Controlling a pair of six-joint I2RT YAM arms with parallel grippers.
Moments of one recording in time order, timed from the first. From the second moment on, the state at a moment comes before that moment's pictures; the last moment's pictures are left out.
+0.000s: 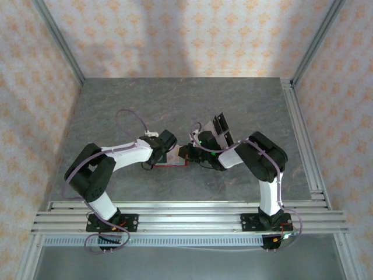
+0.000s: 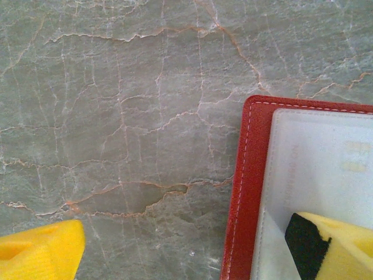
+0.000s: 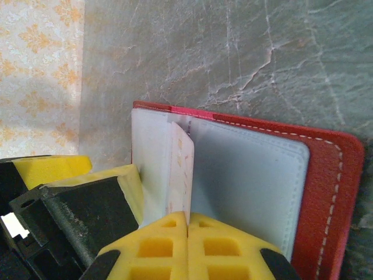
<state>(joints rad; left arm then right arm) -0.59 1.66 0.91 -0.66 -0.51 -0.73 0.69 1.96 0.78 0.64 -0.51 0.97</state>
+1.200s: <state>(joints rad) -0.59 1.66 0.91 -0.66 -0.51 -0.73 0.71 1.99 0.81 0.64 -0.50 0.97</state>
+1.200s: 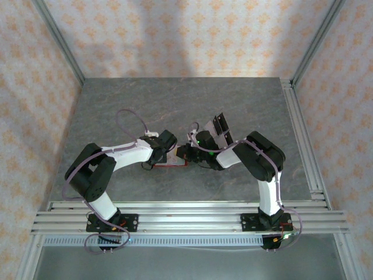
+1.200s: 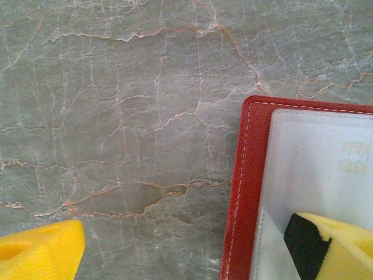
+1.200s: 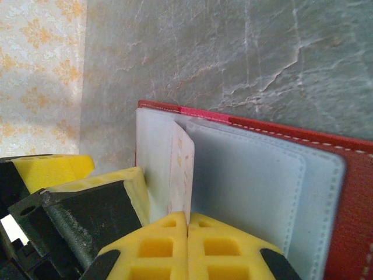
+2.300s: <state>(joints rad) -0.47 1.63 0.88 -0.73 -0.44 -0.75 0.73 2.03 0.83 0.70 -0.51 1.04</state>
